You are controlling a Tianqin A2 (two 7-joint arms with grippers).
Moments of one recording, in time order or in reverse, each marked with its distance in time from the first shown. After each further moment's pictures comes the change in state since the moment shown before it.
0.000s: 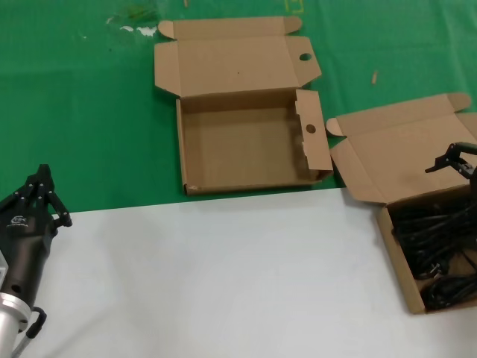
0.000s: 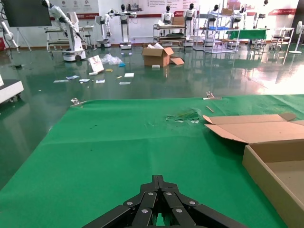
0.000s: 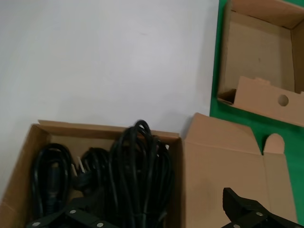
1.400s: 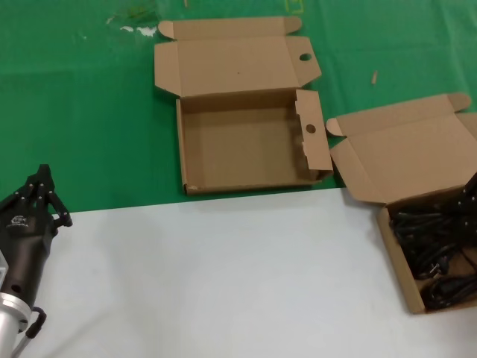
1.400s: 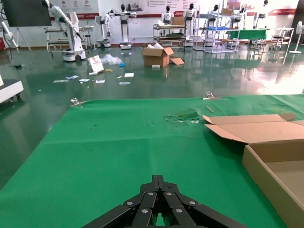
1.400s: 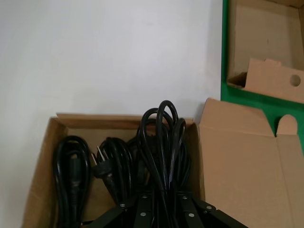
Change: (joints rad) left arm 0.000 0.000 0.000 0.000 0.000 0.000 0.000; right arm -0.058 0.012 0.068 0.019 -0.053 -0.026 0.047
